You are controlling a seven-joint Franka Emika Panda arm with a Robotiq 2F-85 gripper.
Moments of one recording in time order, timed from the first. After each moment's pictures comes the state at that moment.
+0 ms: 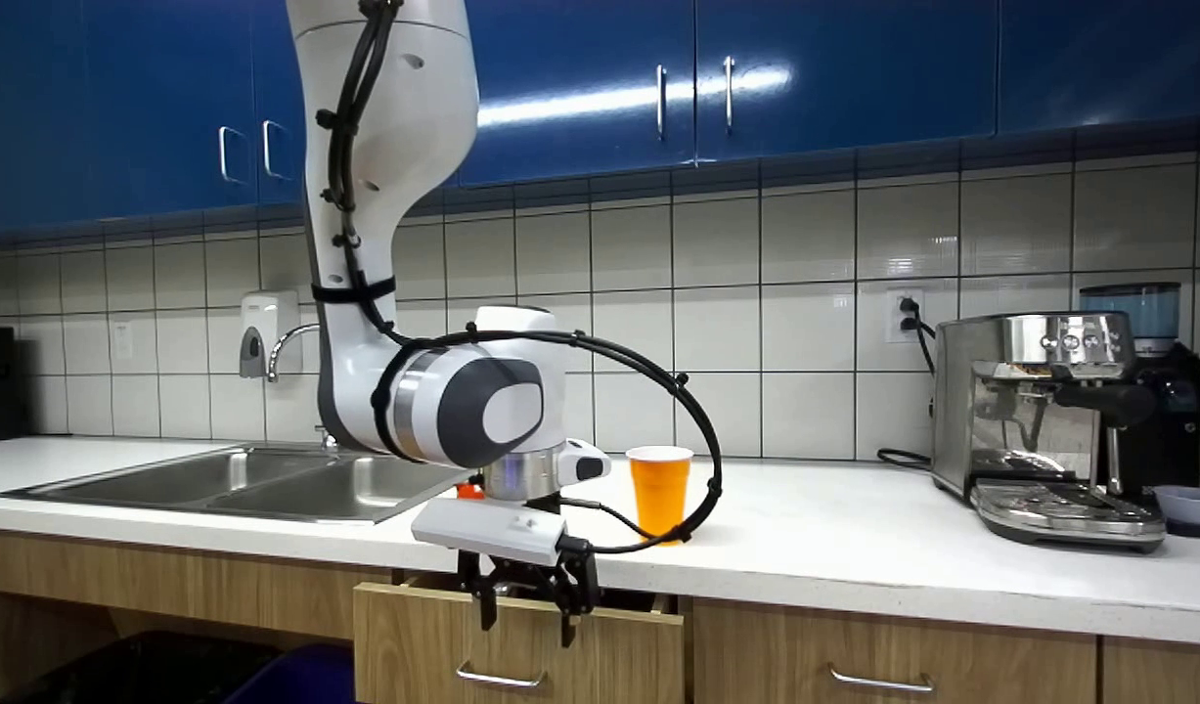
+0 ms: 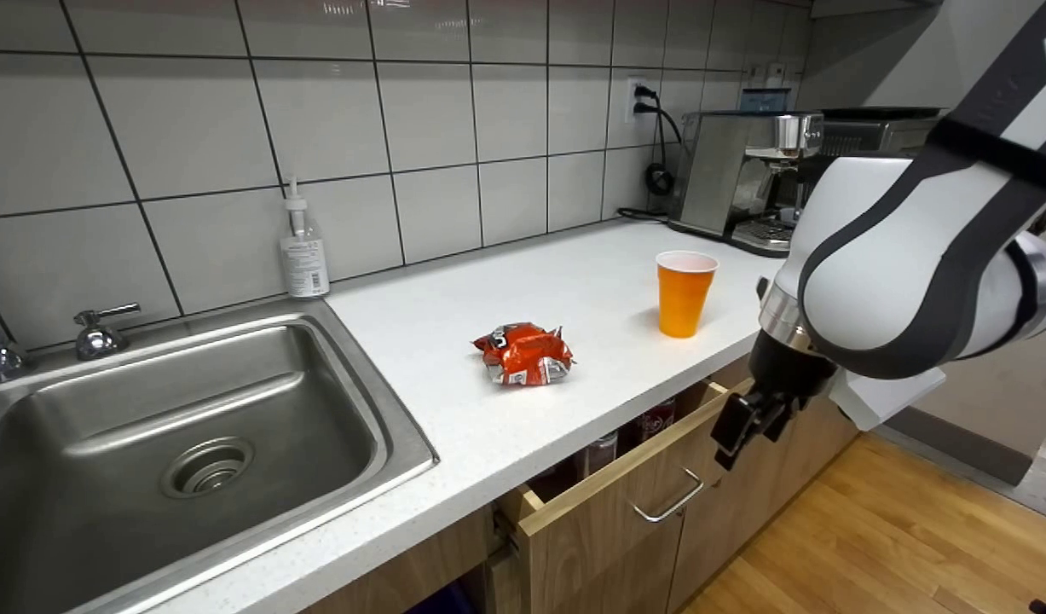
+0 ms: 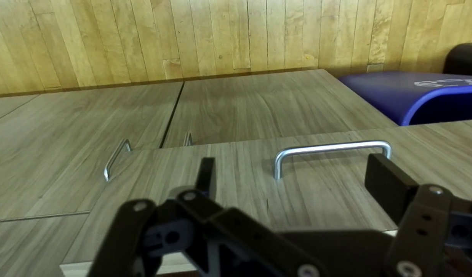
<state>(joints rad) -0.29 0.30 0.13 -2.57 0.11 2.99 -0.25</state>
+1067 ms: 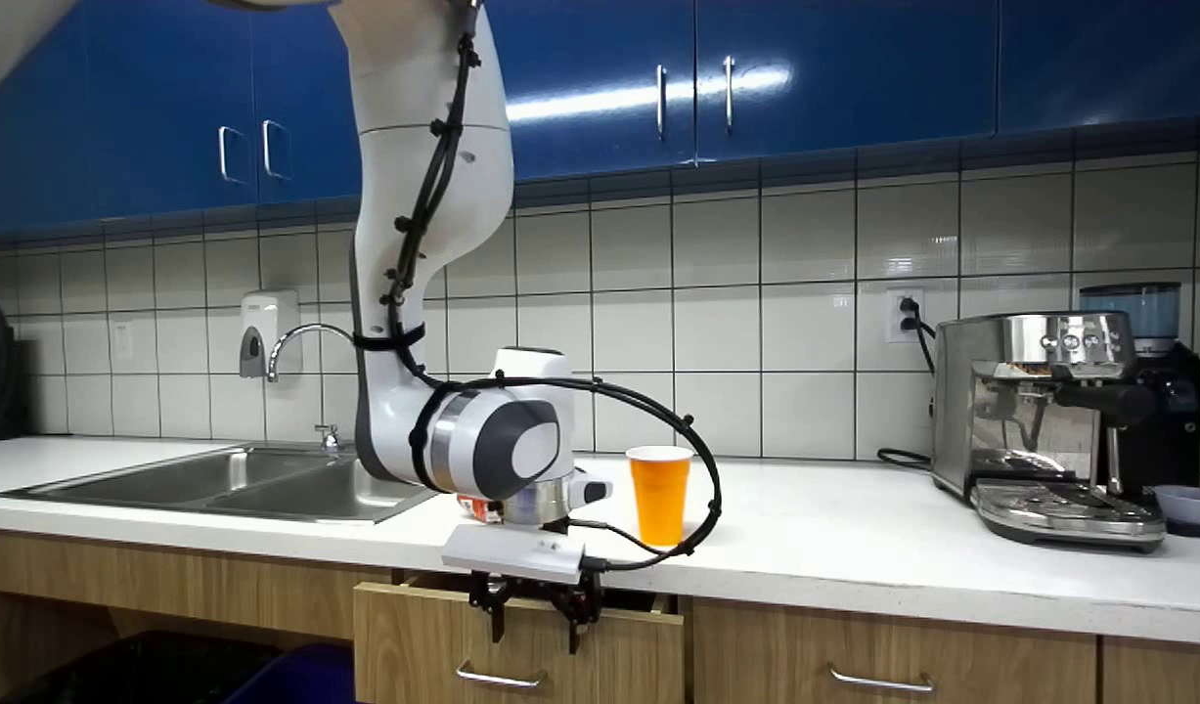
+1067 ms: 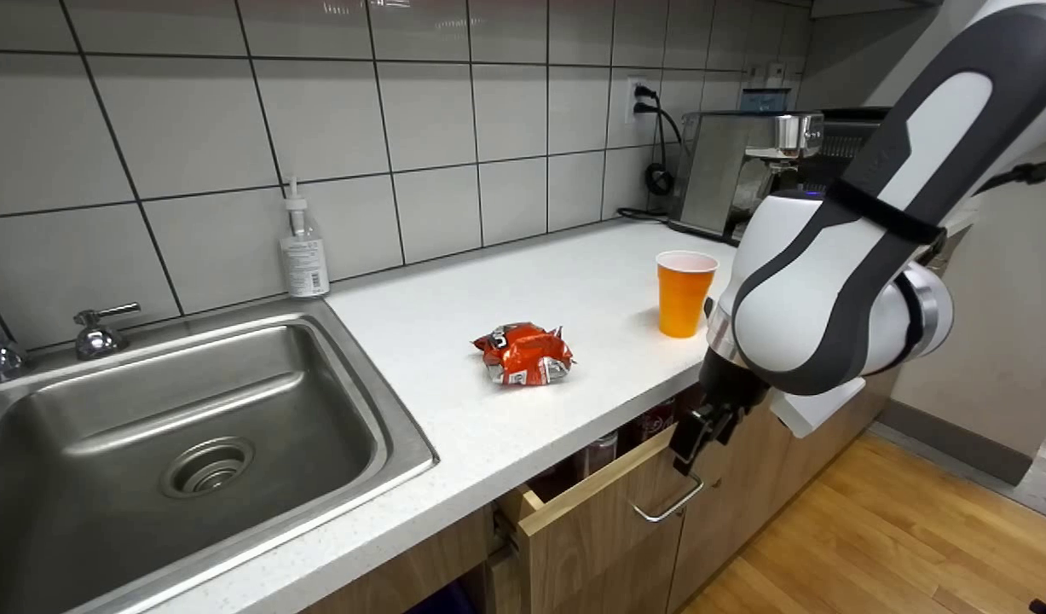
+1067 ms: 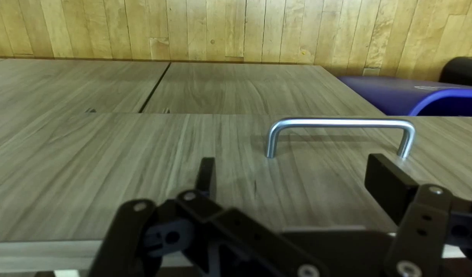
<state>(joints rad) -0.27 0.49 0.13 -2.38 0.06 2.99 -0.30</state>
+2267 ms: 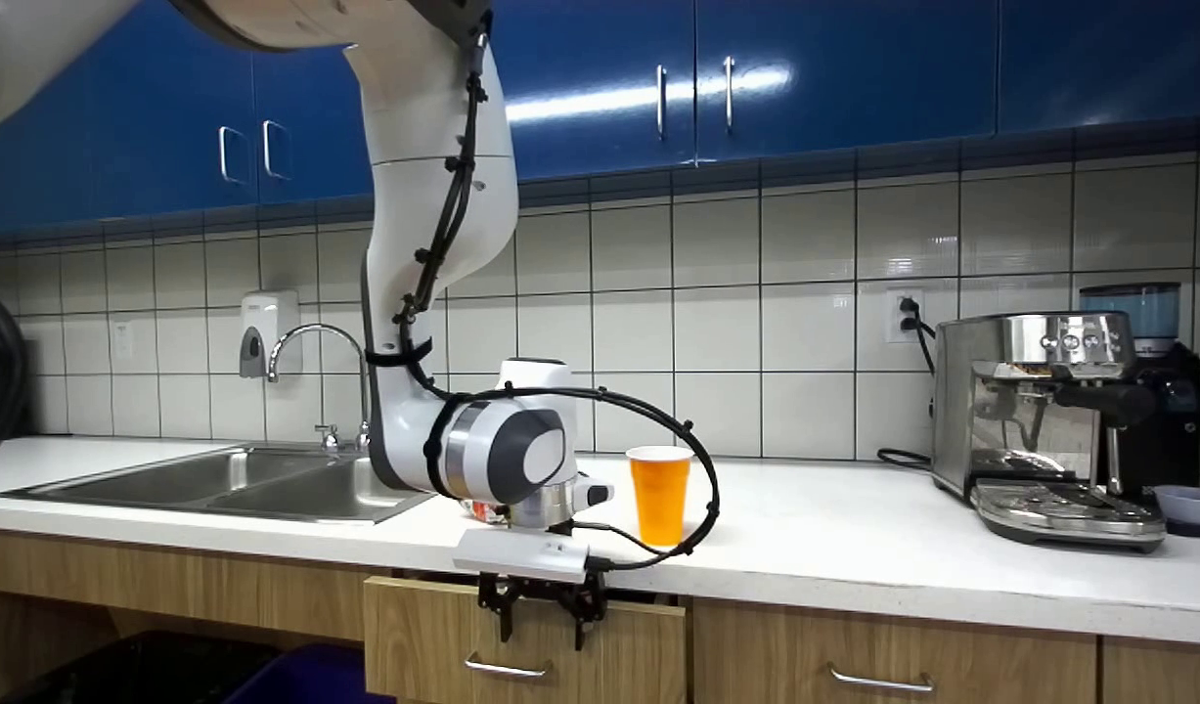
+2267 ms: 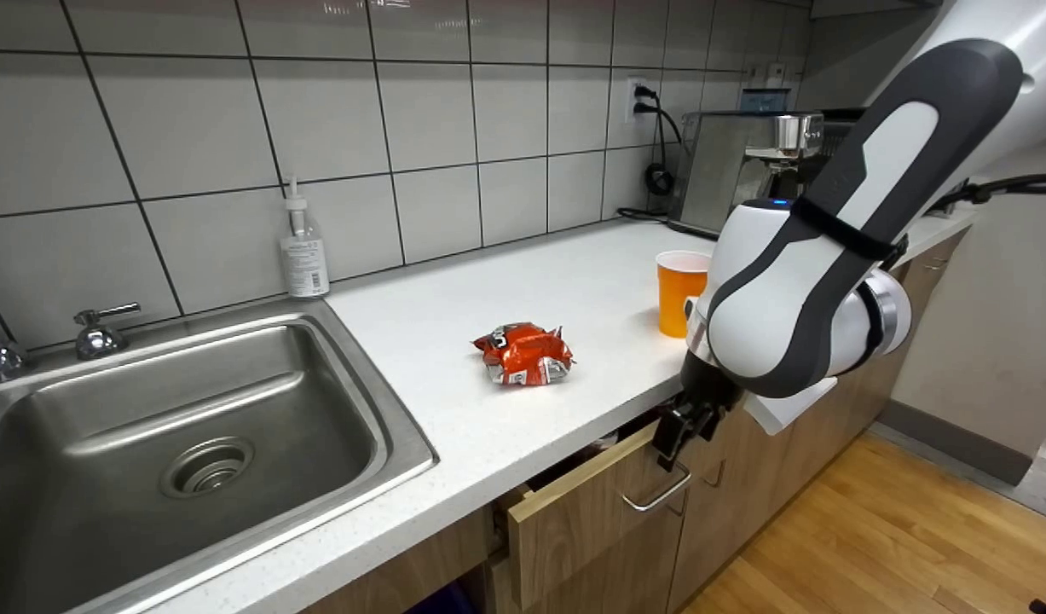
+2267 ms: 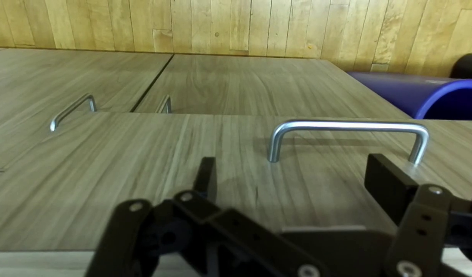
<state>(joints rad) -0.22 0.56 0.09 -2.29 0.04 2.98 -0.27</state>
